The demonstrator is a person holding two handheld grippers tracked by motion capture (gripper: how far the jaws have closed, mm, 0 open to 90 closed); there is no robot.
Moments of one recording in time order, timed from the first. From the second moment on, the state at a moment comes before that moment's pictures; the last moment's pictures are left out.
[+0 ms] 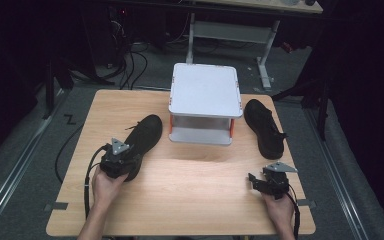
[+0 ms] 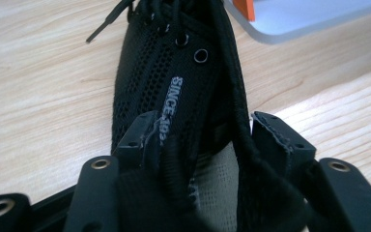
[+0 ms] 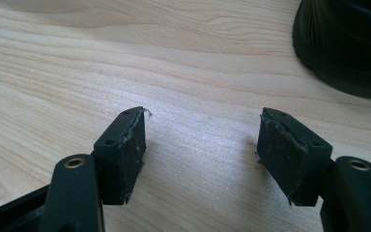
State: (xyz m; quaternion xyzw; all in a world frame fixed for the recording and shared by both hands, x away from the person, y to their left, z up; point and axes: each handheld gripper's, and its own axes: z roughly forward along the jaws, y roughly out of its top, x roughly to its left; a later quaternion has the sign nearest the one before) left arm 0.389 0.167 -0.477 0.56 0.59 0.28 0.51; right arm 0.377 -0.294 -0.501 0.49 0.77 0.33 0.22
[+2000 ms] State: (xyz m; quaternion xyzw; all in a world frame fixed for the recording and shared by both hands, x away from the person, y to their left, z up) left arm 0.343 0.146 -0.444 0.57 0.53 0.23 0.58; right arm 0.378 -0.295 -0.501 0.49 0.78 0.33 0.22
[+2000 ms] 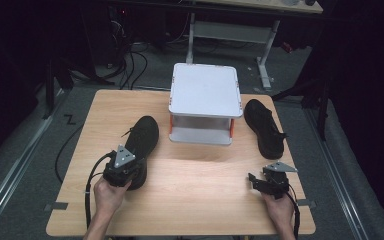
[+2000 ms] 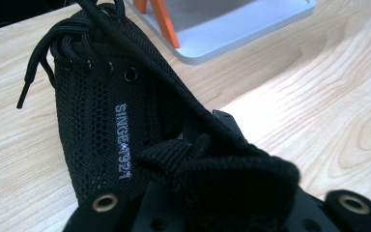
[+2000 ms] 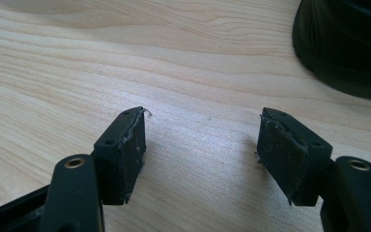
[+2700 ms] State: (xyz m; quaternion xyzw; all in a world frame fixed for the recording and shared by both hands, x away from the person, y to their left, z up) left arm 0.315 0.103 -0.434 0.62 0.48 0.19 0.59; right arm 0.378 -0.295 -0.501 0.49 0.78 0.33 0.22
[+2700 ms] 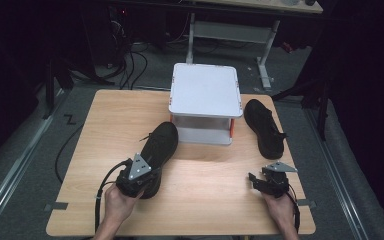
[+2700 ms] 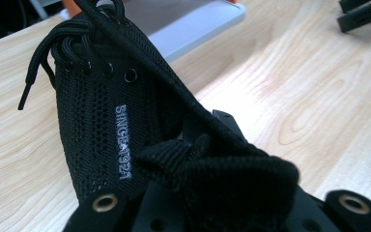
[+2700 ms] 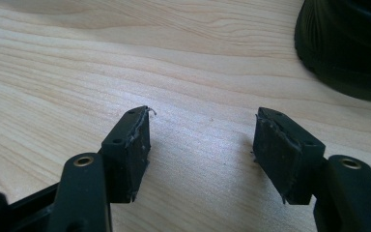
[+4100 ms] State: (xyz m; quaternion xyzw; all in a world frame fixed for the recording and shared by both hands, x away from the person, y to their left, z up) left arm 0.391 0.031 -0.437 0.62 0.49 0.18 0.59; right arm 0.443 -0.240 -0.369 0.35 0.79 0.45 0.23
